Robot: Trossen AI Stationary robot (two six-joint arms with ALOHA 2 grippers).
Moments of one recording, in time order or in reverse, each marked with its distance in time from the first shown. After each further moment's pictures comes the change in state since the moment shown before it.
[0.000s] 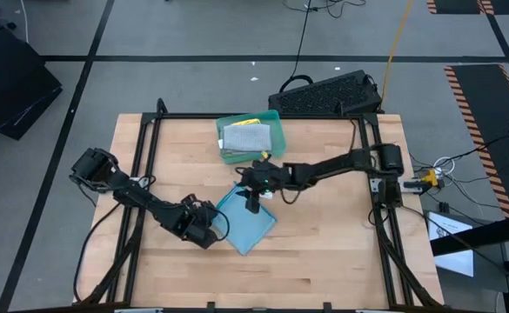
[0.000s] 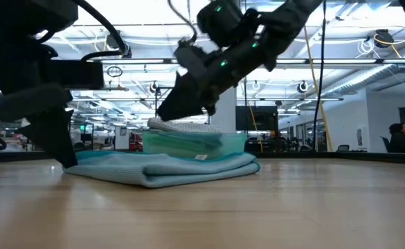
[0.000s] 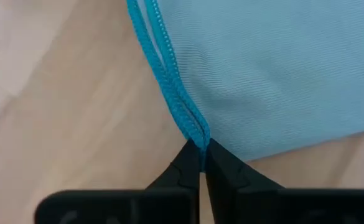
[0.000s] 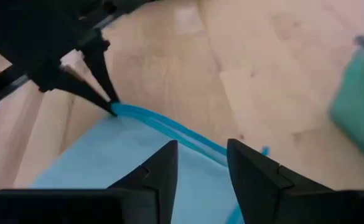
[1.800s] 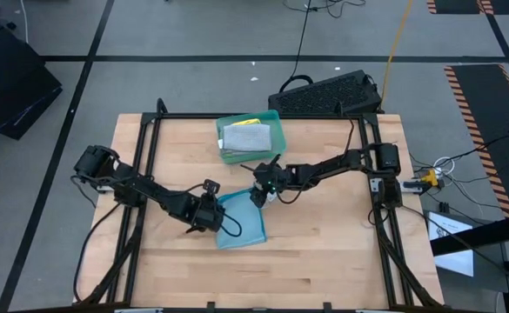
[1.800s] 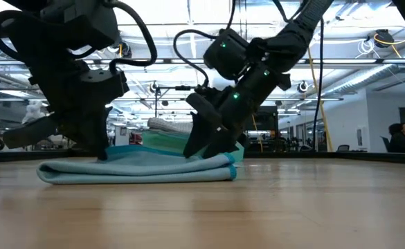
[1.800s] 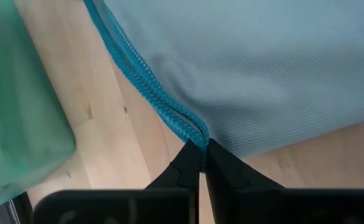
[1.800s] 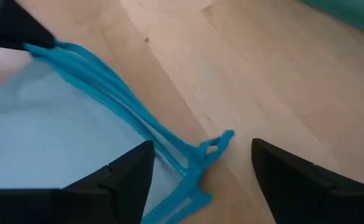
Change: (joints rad) left arm 0.161 -0.001 0.000 0.042 -0.095 1.141; right arm -0.019 0.037 -0.107 -0.094 0.079 0.357
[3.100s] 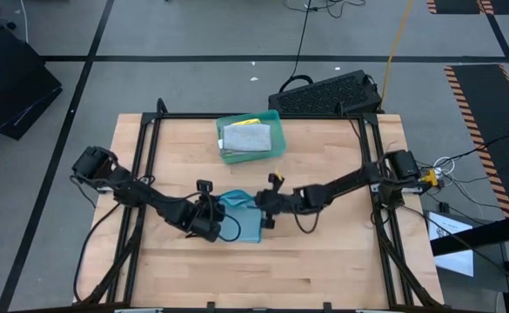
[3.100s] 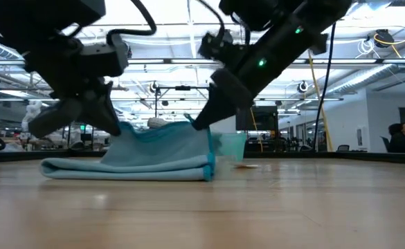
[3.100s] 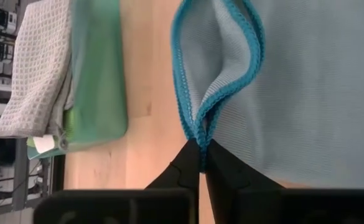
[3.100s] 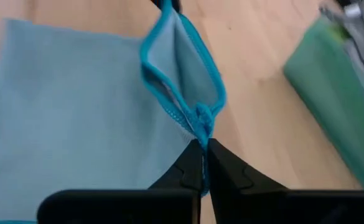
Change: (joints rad) left arm -0.091 -0.008 0.041 -0.021 -0.254 -0.327; right arm 0.225 -0.136 -0.035 -0.015 0.348 -0.461
